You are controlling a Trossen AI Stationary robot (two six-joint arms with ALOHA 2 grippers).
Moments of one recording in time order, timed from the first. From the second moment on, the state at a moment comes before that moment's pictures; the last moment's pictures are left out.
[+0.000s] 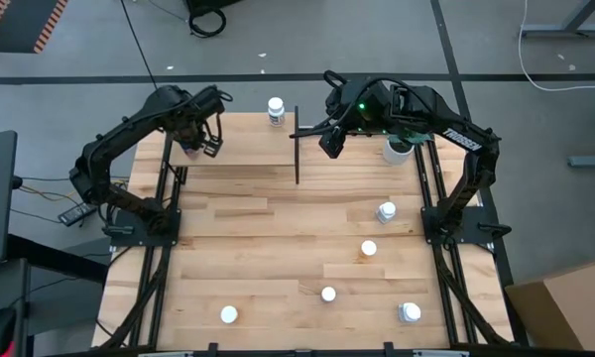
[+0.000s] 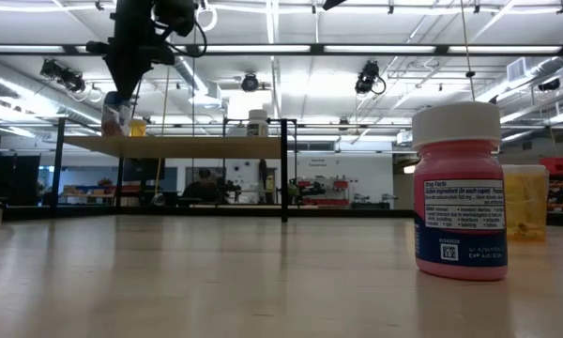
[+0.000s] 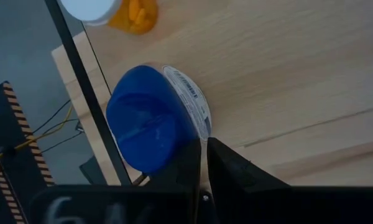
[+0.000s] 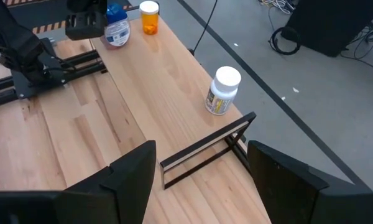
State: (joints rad) left arm 0.72 1.43 1.51 -1.57 -0.34 -0.43; right arm -0.19 1.70 2.21 -1.19 0.34 0.17
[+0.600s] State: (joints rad) left arm 0.73 1.43 1.51 -1.57 -0.33 -0.38; right arm -0.19 1.70 2.21 -1.20 0.34 0.17
